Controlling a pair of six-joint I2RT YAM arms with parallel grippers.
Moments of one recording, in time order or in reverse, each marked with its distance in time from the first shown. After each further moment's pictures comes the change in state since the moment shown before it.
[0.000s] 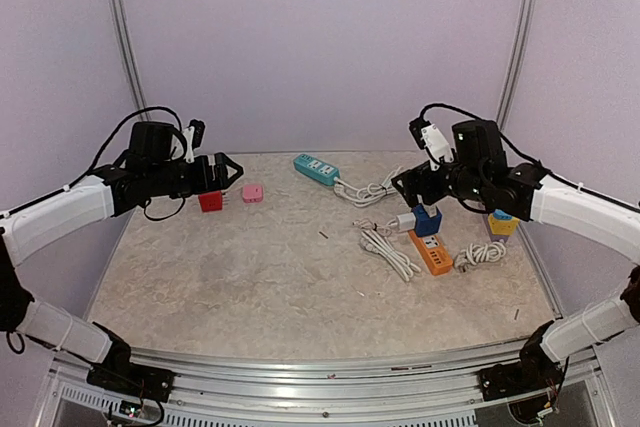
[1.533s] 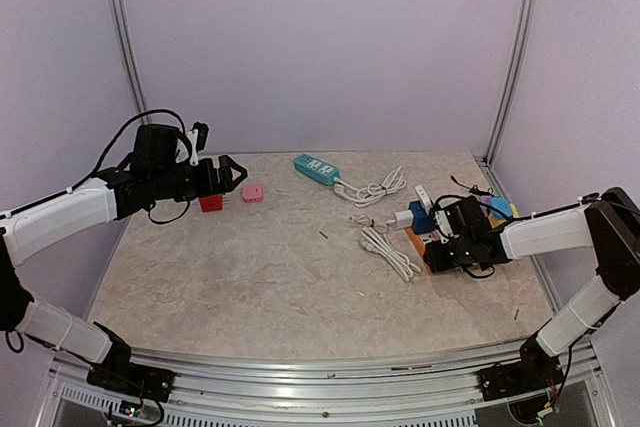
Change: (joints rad) left arm -0.042 0.003 -0.015 0.019 -0.043 -0.031; right arm -0.150 0.203 -0.442 0.174 0.036 0.225
